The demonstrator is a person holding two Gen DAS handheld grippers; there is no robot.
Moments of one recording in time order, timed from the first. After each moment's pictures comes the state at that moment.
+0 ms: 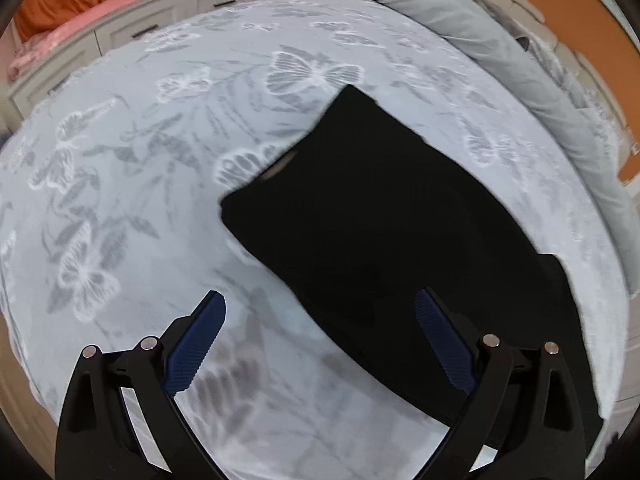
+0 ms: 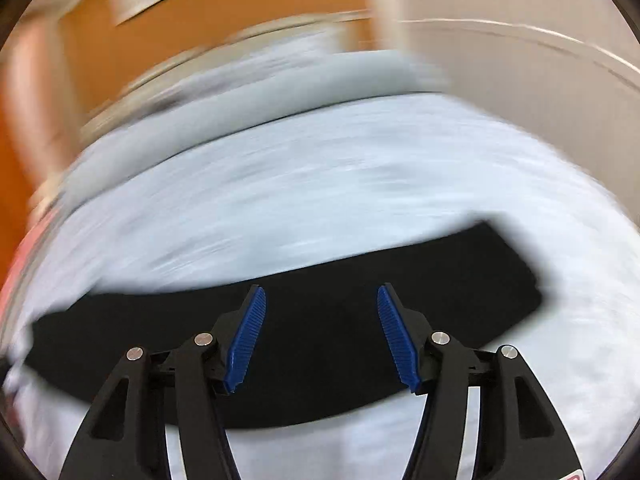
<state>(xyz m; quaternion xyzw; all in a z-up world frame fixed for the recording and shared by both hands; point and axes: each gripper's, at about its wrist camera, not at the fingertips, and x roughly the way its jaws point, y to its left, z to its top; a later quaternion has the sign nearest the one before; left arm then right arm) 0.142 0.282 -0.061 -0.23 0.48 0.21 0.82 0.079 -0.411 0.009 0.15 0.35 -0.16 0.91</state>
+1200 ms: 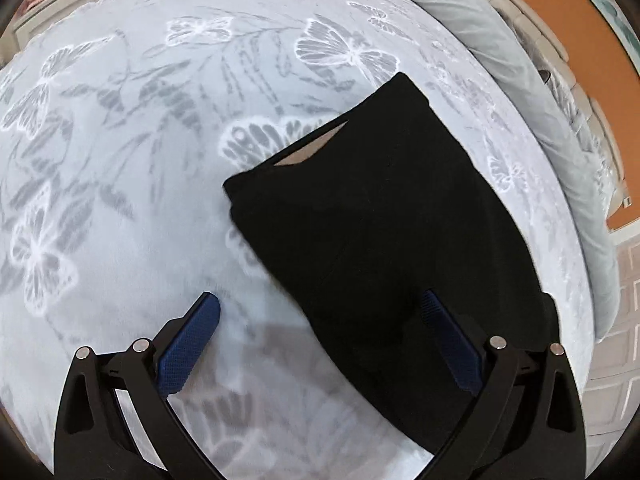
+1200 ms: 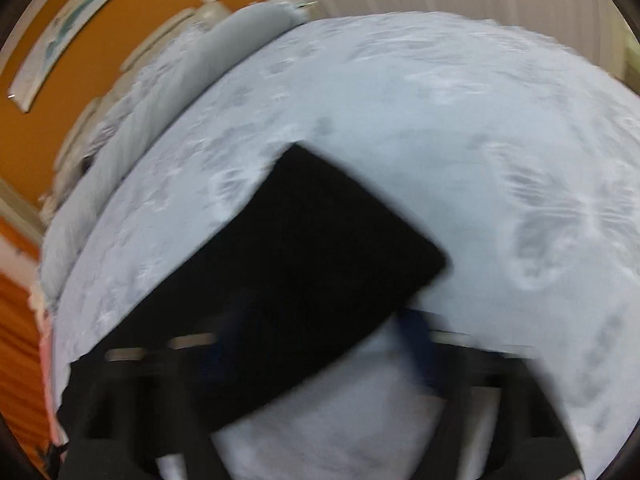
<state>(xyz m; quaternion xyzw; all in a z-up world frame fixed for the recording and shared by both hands) 0.135 0.325 -0.093 -0.34 0.47 0.20 0.79 0.072 -0.536 -0.082 0.33 0.40 -0.18 0.84</state>
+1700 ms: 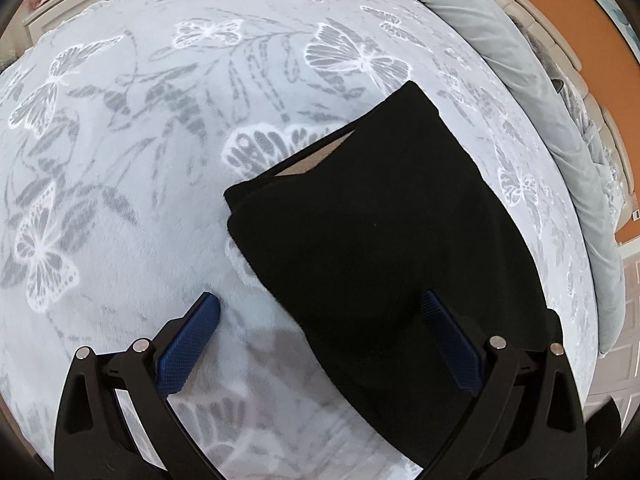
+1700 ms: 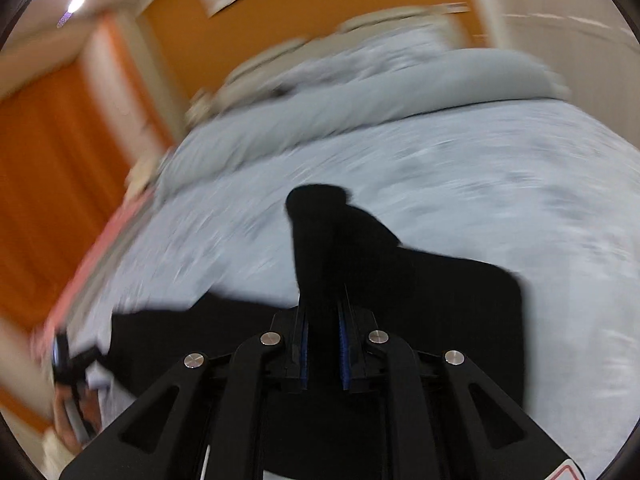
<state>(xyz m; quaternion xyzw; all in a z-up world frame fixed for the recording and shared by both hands) 0.142 0.320 -0.088 -0.35 0.47 0.22 0.78 0.181 -0.227 0.018 0.14 0.35 0.11 0.92</state>
